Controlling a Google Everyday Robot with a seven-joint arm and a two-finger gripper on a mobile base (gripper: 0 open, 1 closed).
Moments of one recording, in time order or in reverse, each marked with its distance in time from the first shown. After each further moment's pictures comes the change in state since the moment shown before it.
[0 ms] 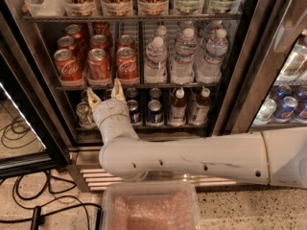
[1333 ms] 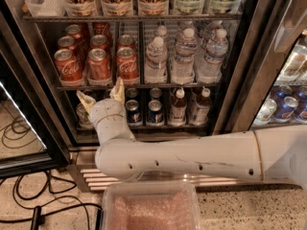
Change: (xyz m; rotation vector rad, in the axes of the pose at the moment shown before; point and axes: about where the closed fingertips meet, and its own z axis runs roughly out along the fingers) arm -0.004 0.009 0.004 0.004 -0.030 0.026
